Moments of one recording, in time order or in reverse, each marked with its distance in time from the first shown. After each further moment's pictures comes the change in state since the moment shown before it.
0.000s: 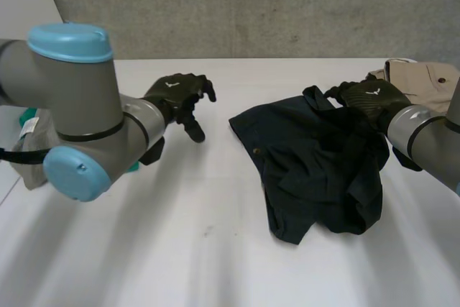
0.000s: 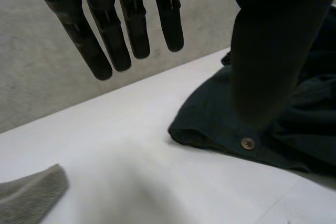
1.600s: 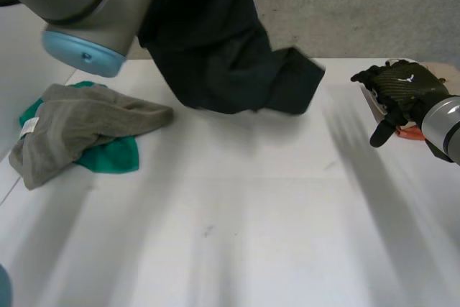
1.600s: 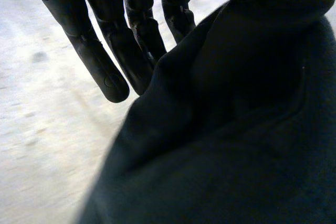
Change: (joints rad) left arm -0.072 -0.158 0.835 0.143 0.059 0.287; right arm -0.127 -0.115 0.107 -0.096 -0.070 -0.061; left_hand 0.611 0.657 0.653 0.661 0.637; right_hand 0.000 0.000 0.000 0.000 0.000
